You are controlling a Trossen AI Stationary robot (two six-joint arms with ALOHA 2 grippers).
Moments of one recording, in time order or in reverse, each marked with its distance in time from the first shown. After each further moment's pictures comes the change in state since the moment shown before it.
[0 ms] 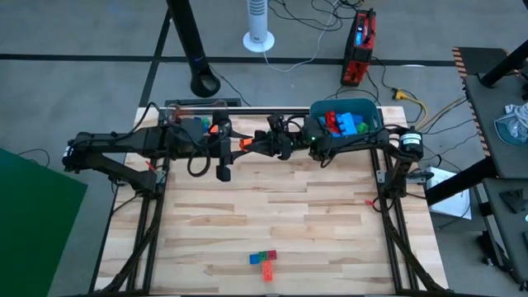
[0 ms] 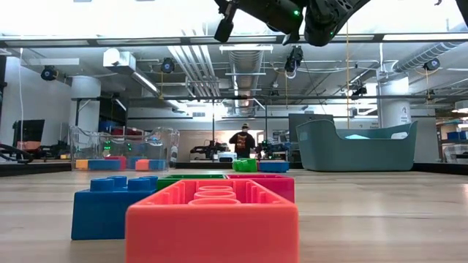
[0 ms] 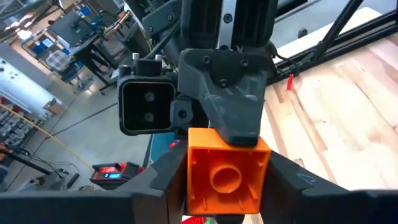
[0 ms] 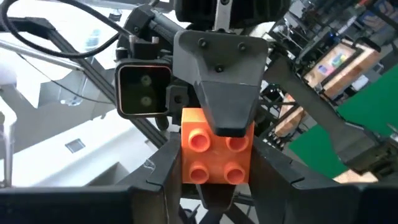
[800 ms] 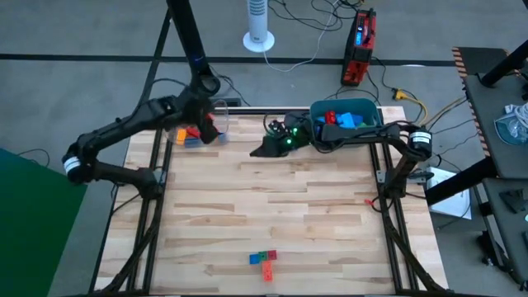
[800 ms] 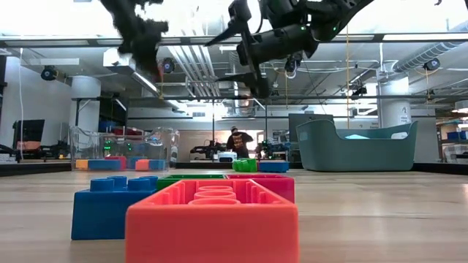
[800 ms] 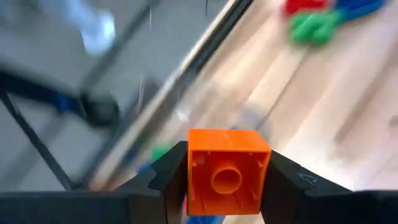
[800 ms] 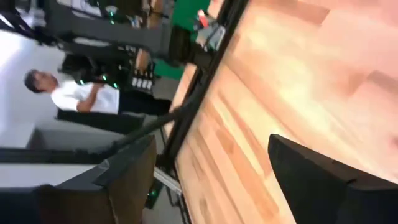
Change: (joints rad) left arm 0.578 -0.003 -0.118 -0.475 -0.036 -0.353; right arm -0.086 -0.083 0.003 -0.896 0.013 0.028
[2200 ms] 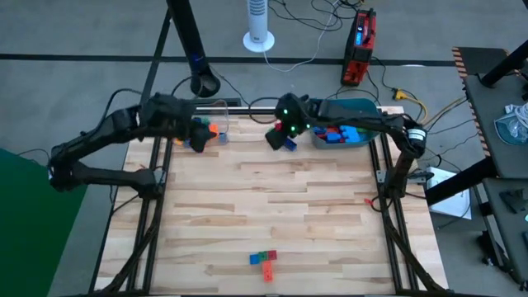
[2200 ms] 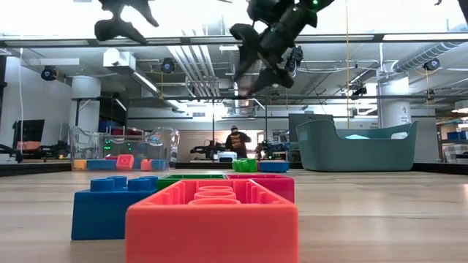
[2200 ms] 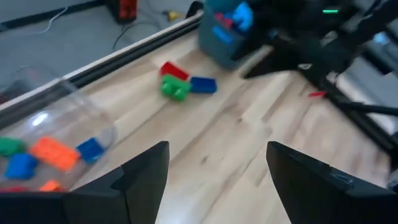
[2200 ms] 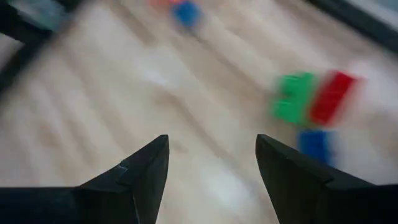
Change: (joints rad) left arm -0.155 -0.224 0.055 -0.038 0.251 -0.592; right arm -0.073 0.051 0.379 -0.848 0.356 -0.576
